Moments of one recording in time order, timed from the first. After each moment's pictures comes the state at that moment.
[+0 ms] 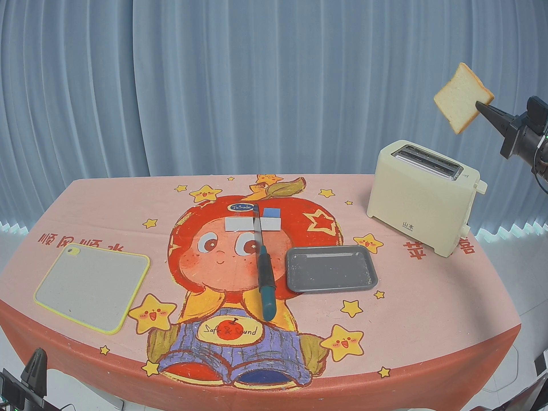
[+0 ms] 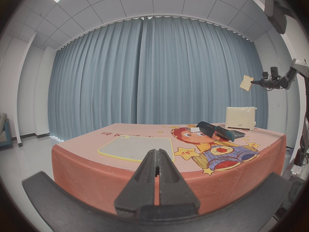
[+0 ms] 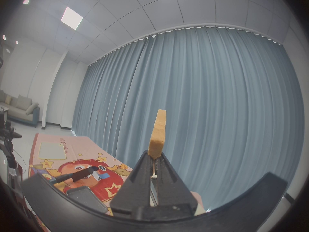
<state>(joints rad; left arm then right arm) 0.00 0.02 -0.02 0.00 0.01 -0.01 -0.05 1.50 -0.92 -0.72 0.50 -0.08</state>
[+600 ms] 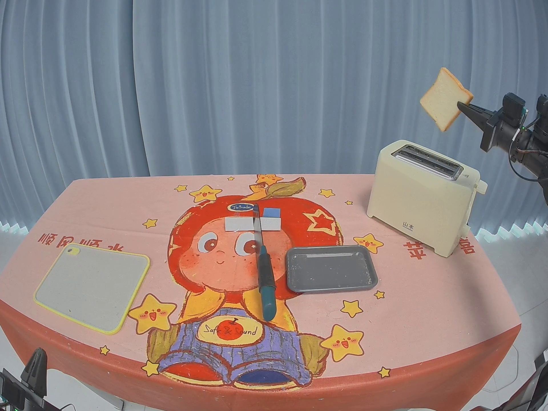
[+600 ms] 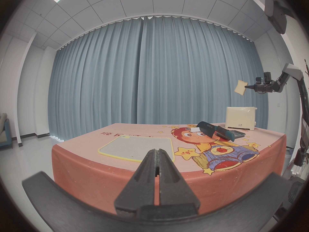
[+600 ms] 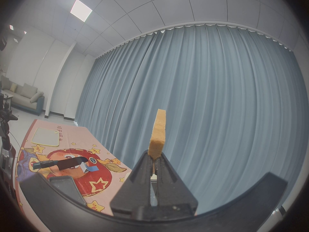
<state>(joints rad) 0.00 0.02 -0.02 0.00 0.01 -0.01 -0.09 1.73 -1.12 -0.71 0.59 -0.19</state>
